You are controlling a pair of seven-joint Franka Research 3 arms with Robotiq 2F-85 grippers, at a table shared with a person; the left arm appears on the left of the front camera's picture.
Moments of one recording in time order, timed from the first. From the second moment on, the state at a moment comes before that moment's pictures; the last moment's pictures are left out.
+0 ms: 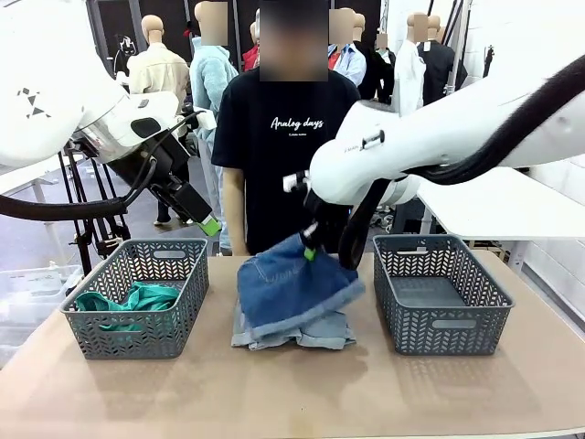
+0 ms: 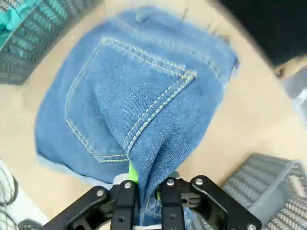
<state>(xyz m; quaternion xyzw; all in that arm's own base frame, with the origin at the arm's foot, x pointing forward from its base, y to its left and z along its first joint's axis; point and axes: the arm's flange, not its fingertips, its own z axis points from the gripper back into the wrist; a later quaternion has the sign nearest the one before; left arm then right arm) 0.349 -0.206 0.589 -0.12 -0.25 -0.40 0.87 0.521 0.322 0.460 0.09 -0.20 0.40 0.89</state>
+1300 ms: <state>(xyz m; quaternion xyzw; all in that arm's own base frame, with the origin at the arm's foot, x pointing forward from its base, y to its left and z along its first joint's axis) 0.349 -0.206 0.589 -0.12 -0.25 -0.40 0.87 0.400 0.280 0.622 0.01 -0.40 0.35 0.85</state>
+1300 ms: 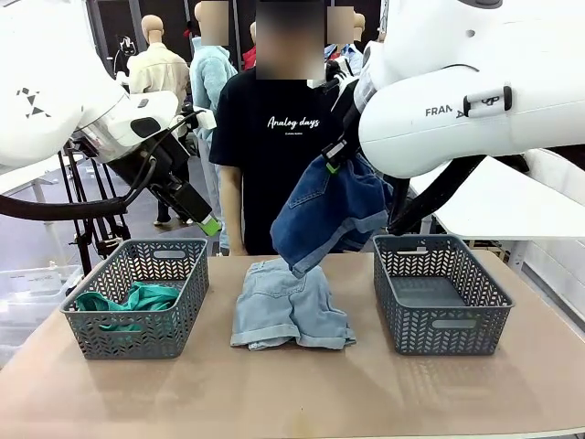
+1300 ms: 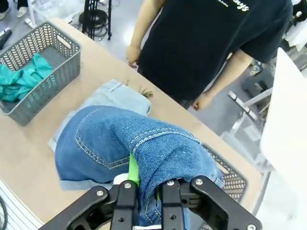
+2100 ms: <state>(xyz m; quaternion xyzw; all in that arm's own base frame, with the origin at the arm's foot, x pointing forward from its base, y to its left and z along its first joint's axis) 0.349 -0.206 0.589 -0.12 -0.25 -0.40 0.87 0.399 0.282 0.622 0.01 -0.40 0.36 0.85</state>
